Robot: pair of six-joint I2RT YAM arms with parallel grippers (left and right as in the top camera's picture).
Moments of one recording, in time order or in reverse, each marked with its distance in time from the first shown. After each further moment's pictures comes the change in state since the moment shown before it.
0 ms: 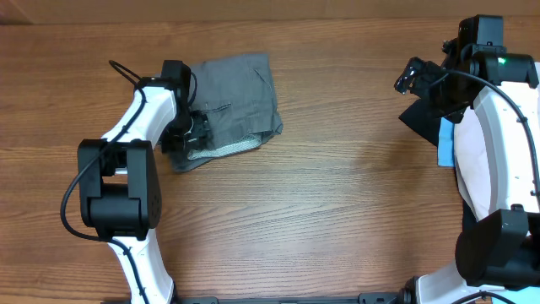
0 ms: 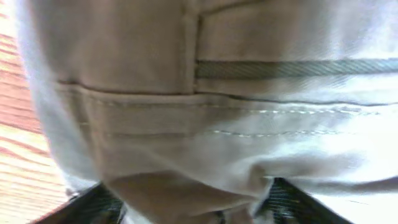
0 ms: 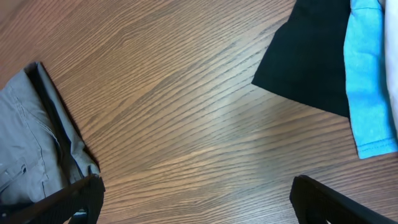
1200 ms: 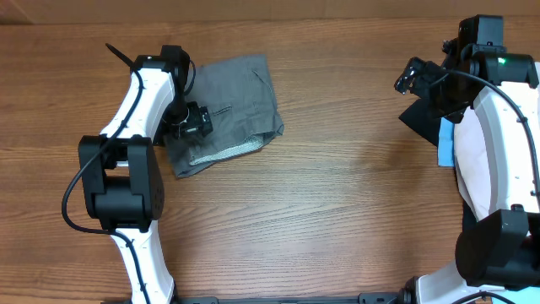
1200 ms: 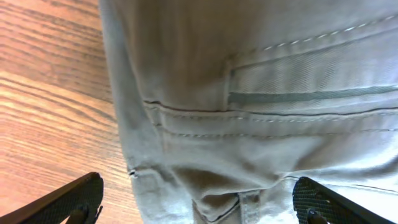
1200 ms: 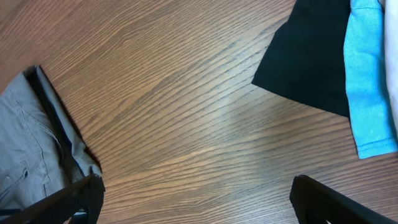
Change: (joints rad) left arm 0.001 0.053 0.227 -0.286 -0.084 -0.005; right arm 0.000 0.000 0.000 0.000 0.000 0.000
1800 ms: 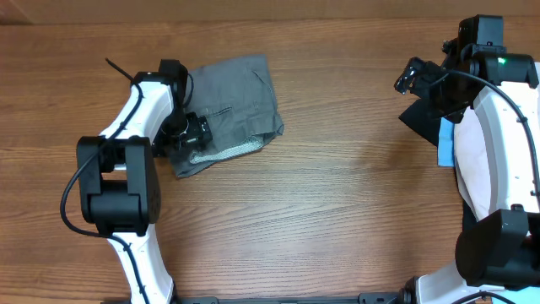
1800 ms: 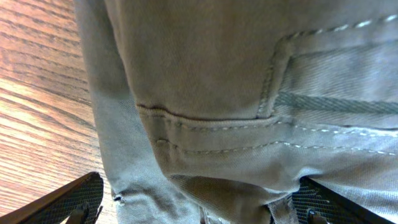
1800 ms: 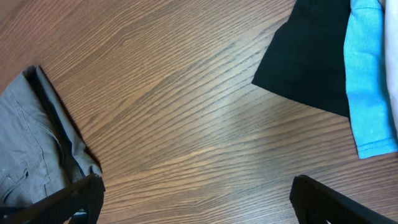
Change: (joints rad) left arm 0.015 -0.034 -0.180 0.169 0.031 -0.017; right arm 0.000 0.000 0.000 0.000 0.000 0.000
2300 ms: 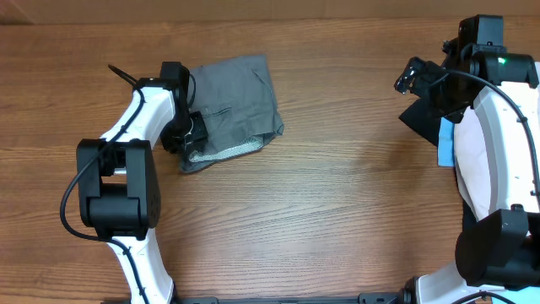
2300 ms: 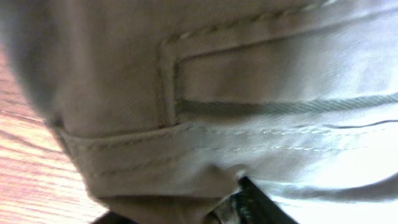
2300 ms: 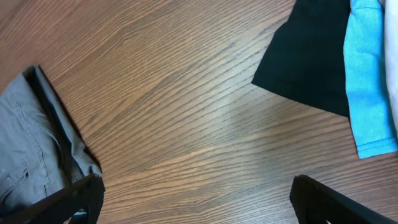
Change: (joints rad) left arm -0.006 -0.020 -0.047 0.090 0.090 -0.003; right arm 0.000 0.000 0.000 0.000 0.000 0.000
